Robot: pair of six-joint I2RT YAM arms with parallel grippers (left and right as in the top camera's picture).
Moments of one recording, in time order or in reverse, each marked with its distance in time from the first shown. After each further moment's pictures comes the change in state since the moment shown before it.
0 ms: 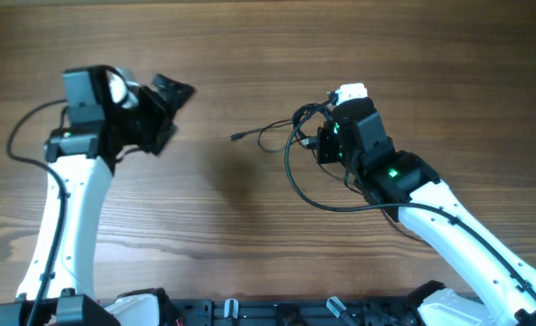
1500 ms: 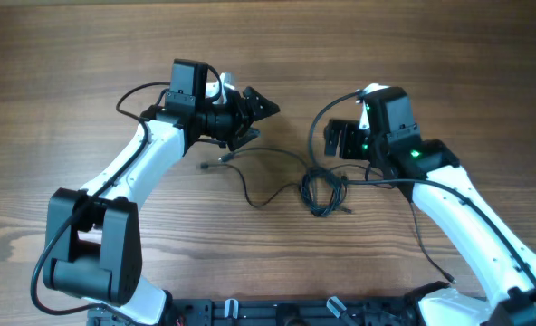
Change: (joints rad) left arm -0.312 0.338 0.003 0.332 0.184 -0.039; right arm -0.196 0.061 0.000 -0.115 -0.225 -0.039
